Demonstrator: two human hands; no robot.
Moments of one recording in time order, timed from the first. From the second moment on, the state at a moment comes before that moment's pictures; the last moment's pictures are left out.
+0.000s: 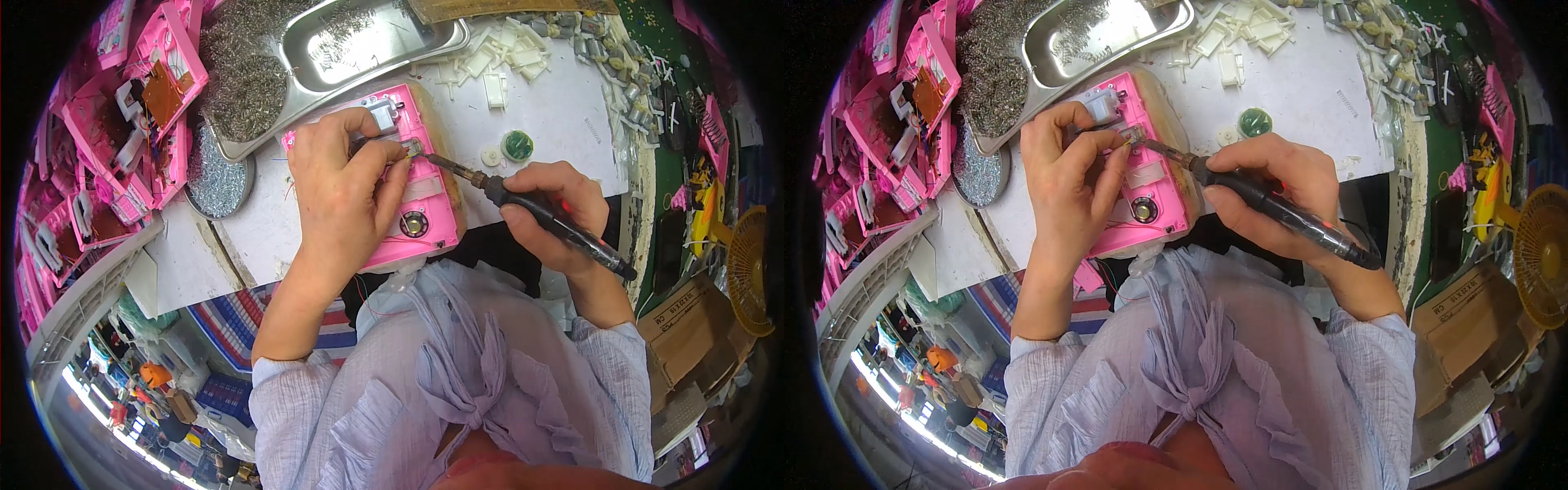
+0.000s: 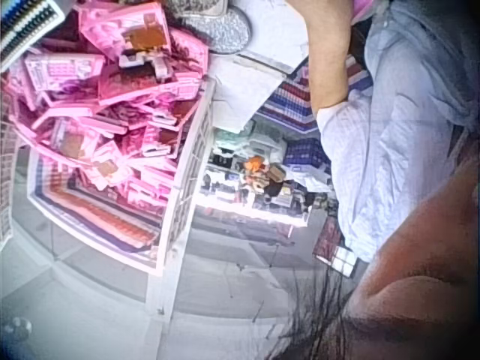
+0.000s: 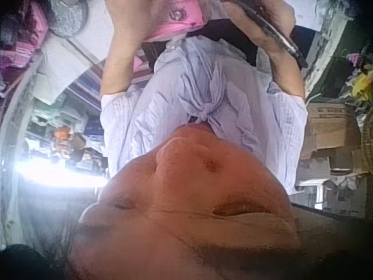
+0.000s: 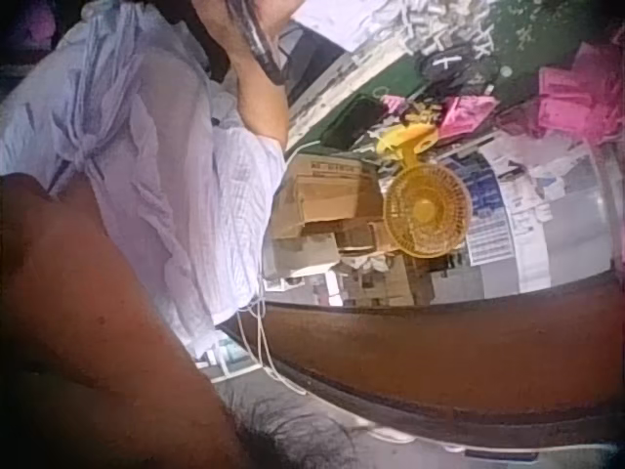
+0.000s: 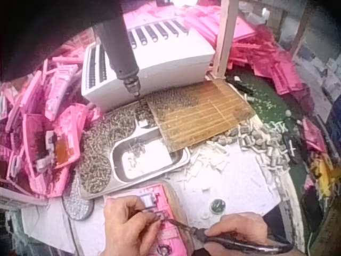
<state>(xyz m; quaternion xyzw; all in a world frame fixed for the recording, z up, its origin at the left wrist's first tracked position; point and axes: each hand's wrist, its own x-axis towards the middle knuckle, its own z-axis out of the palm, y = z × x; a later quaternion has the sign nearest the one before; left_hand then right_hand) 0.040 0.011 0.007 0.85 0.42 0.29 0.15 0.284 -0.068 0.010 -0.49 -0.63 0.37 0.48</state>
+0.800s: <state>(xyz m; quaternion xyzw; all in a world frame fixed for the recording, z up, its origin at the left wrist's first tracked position) 0.040 0.010 0.009 0.85 0.42 0.28 0.15 0.284 -0.071 0.009 -0.50 -0.62 0.38 0.47</state>
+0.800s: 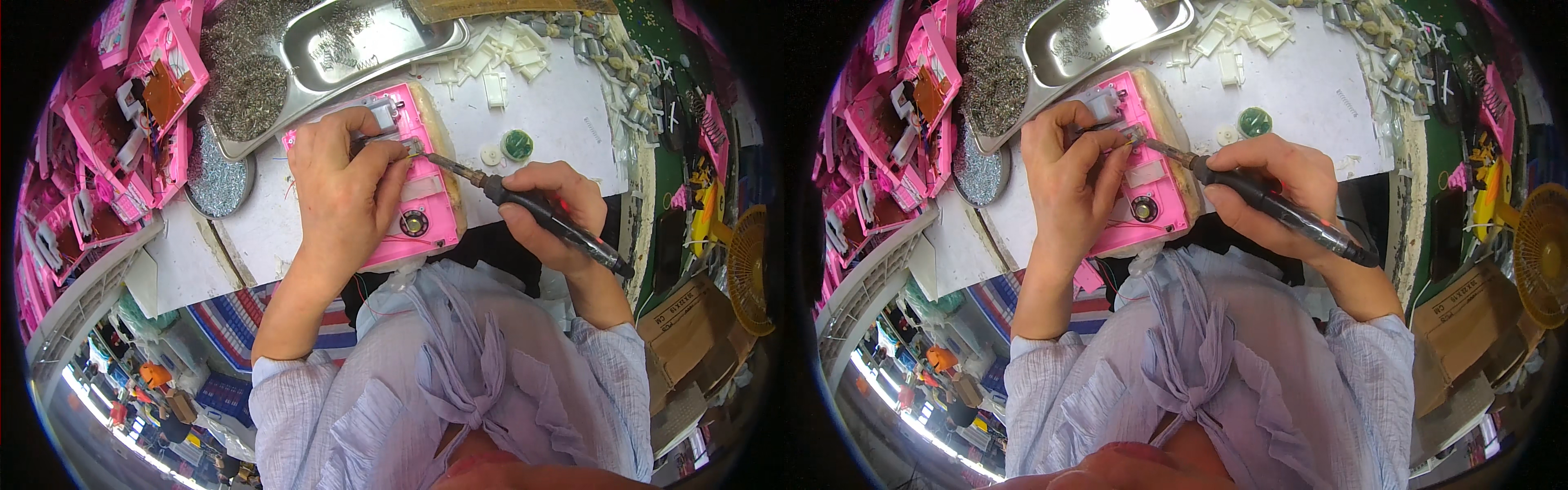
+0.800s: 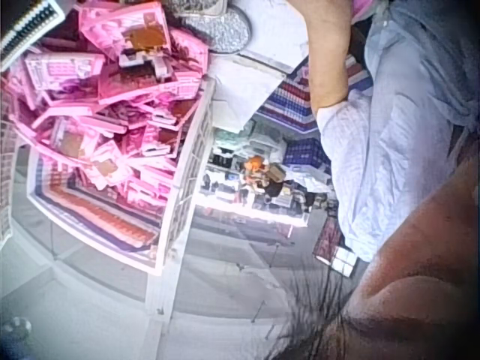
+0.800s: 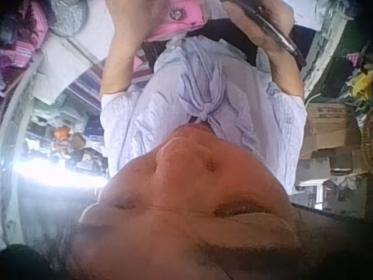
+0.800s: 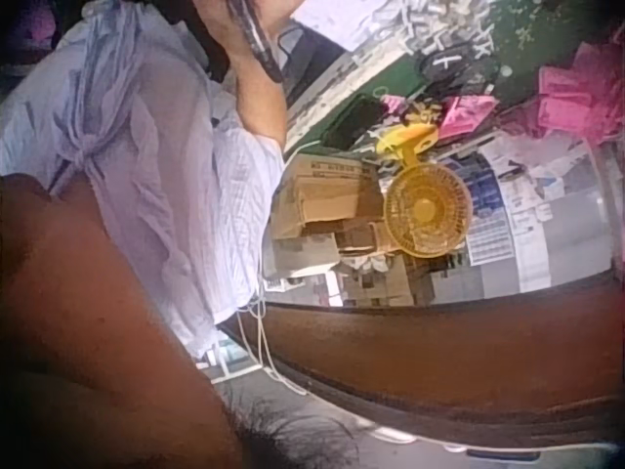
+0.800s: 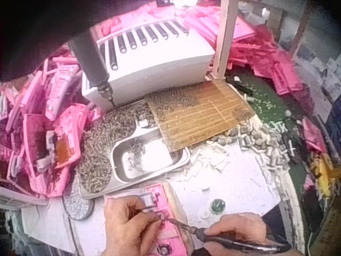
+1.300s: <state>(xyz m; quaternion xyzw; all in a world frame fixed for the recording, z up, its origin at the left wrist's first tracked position) 0.040 0.010 0.009 0.85 0.42 0.28 0.14 0.286 -0.071 0.009 -0.49 -0.62 0.37 0.48</state>
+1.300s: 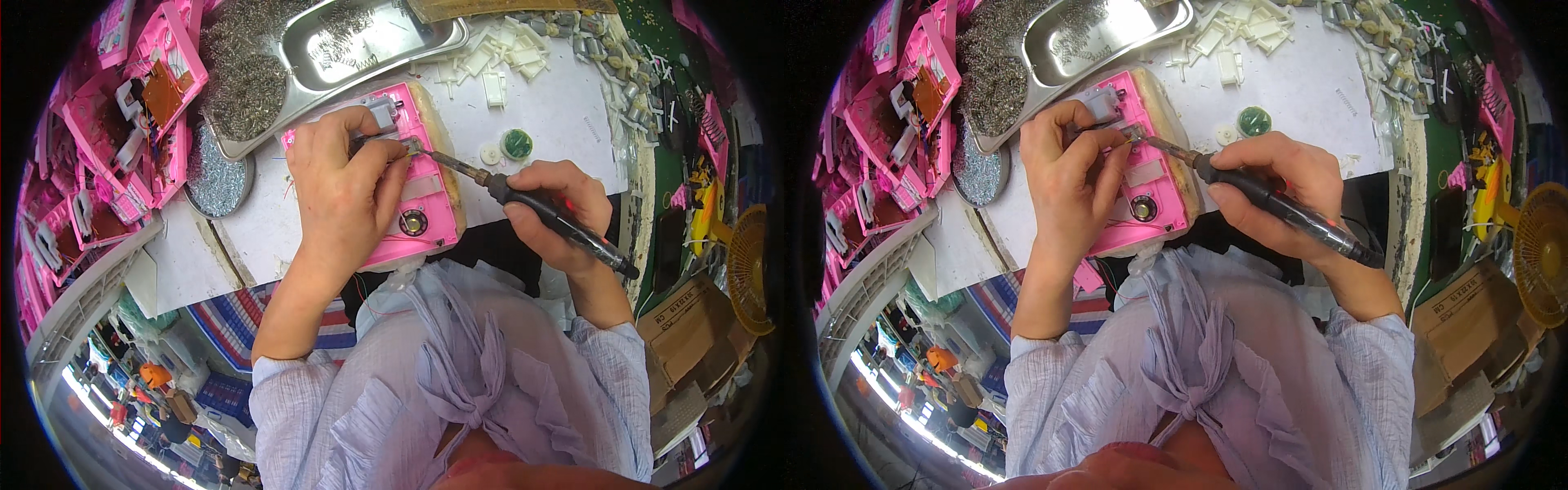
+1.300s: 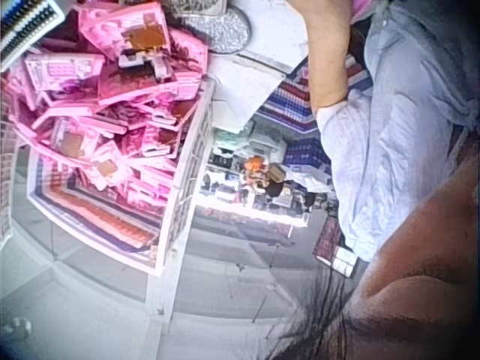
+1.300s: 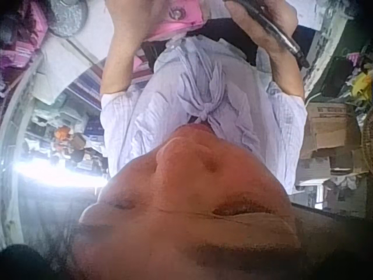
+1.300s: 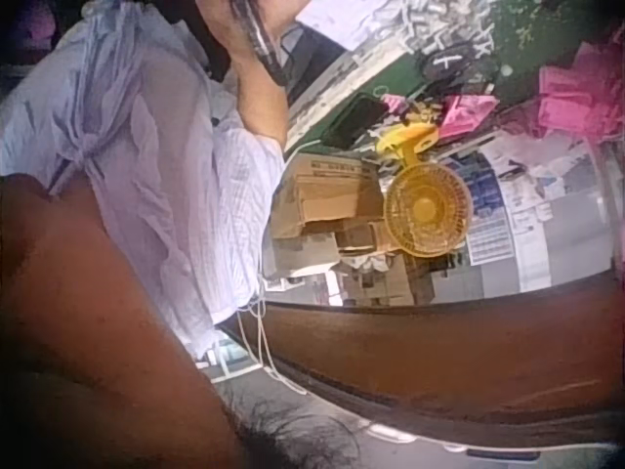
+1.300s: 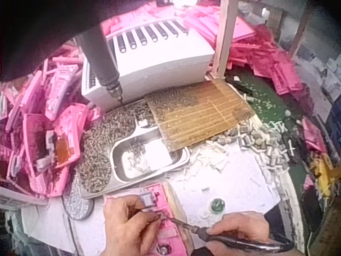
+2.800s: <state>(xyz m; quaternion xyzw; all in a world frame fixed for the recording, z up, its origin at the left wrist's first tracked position) 0.043 0.009 0.011 0.85 0.43 0.26 0.13 0.300 -0.068 0.013 -0.49 -0.64 0.34 0.49</state>
